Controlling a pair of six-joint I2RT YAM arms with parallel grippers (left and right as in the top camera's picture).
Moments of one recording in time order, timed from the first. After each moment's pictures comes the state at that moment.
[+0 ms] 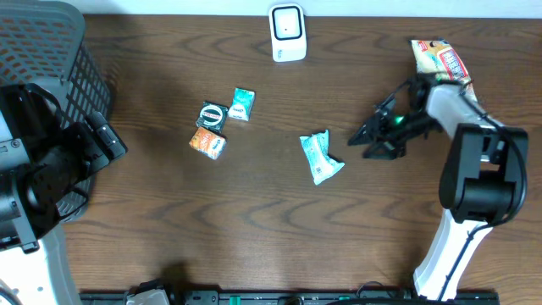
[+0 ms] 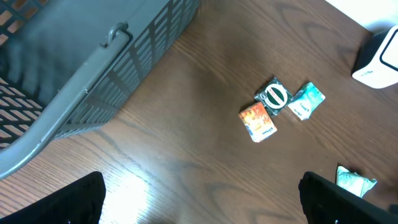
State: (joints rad) left arm 0.27 1.20 1.74 -1.50 0.01 -0.30; right arm -0.08 2.16 1.51 -1.16 -0.68 0.16
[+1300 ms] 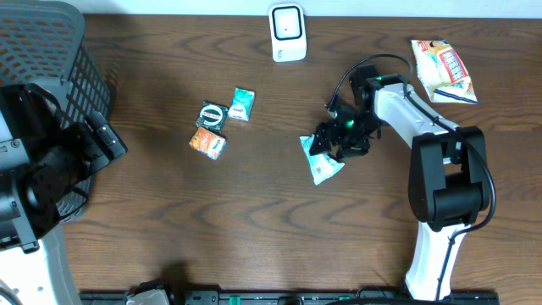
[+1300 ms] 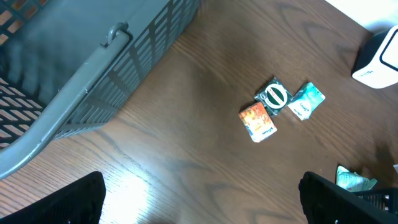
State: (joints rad) left arm 0.27 1.20 1.74 -1.50 0.01 -0.30; right arm 0.21 2.14 1.50 -1.02 -0.53 0.05
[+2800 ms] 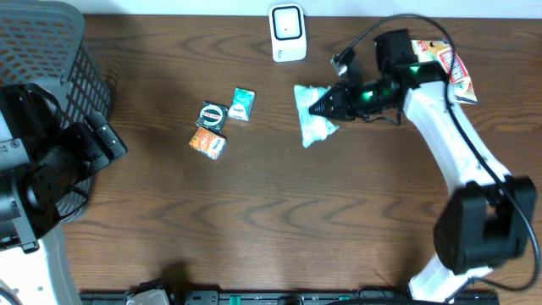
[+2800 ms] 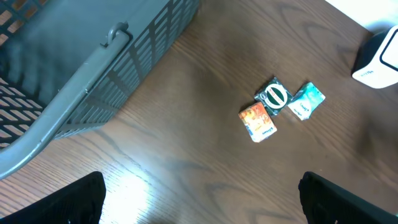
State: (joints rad) left arm 0.27 1.20 1.74 -1.50 0.01 -0.30; right arm 0.18 1.84 1.54 -0.89 -0.87 0.13
